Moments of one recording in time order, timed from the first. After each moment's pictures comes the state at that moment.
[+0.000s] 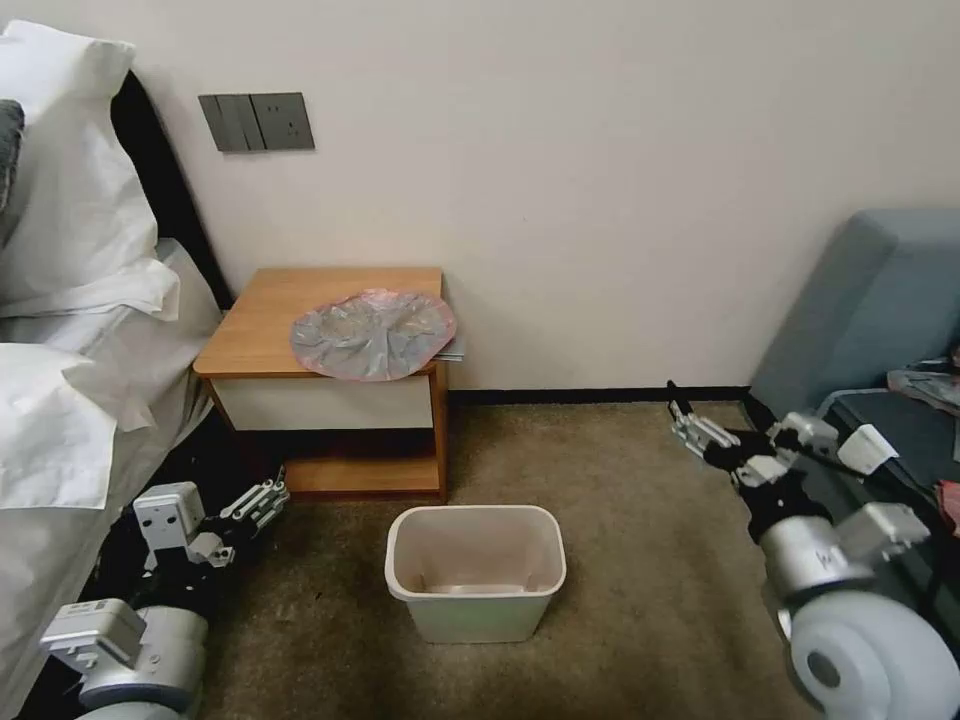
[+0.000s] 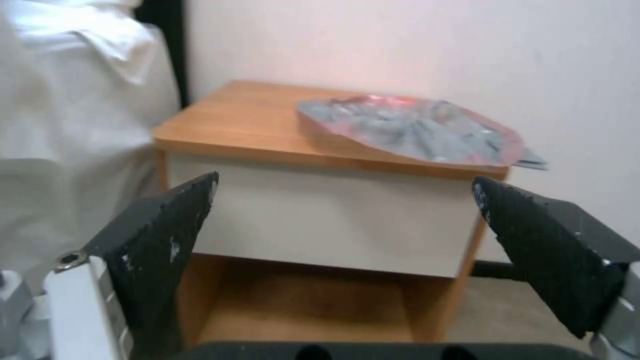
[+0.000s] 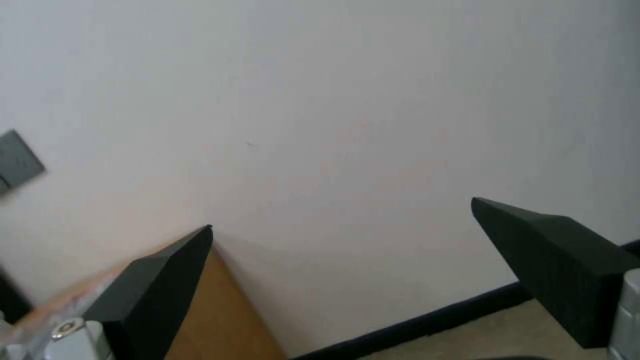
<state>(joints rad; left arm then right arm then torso) 1.77 -1.41 -0.77 -2.50 -0.37 0.24 -0.03 -1.41 1.22 0.65 2.30 0.76 -0.28 0.17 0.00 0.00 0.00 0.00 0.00</state>
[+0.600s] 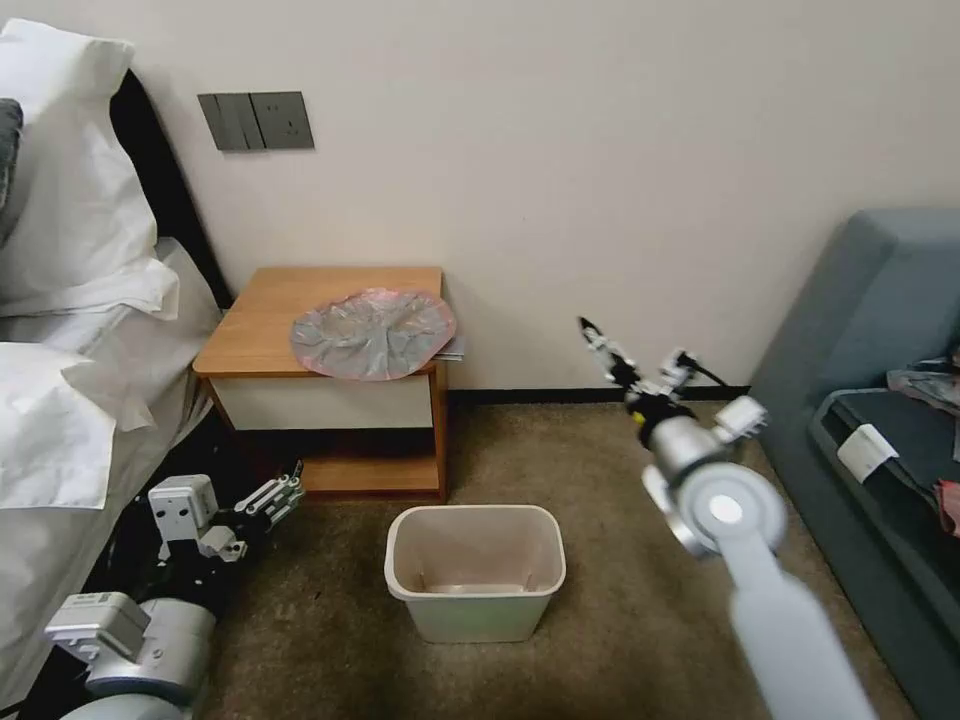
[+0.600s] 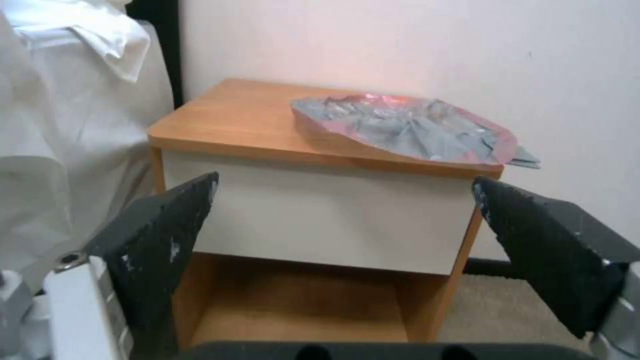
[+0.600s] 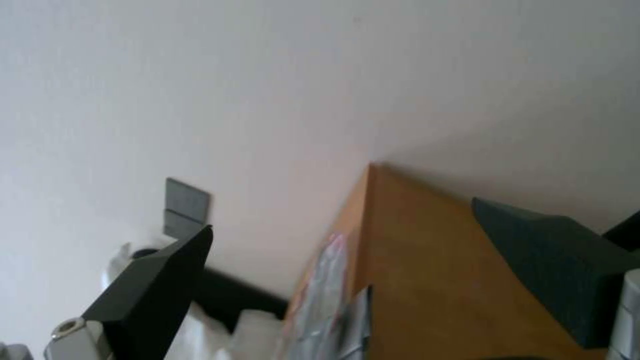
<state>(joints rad) 1.79 -1.39 -0.79 -2.50 -0.41 0.23 -0.03 -0.93 1.33 0.33 1.84 1.43 -0.27 0.16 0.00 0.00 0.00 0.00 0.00</state>
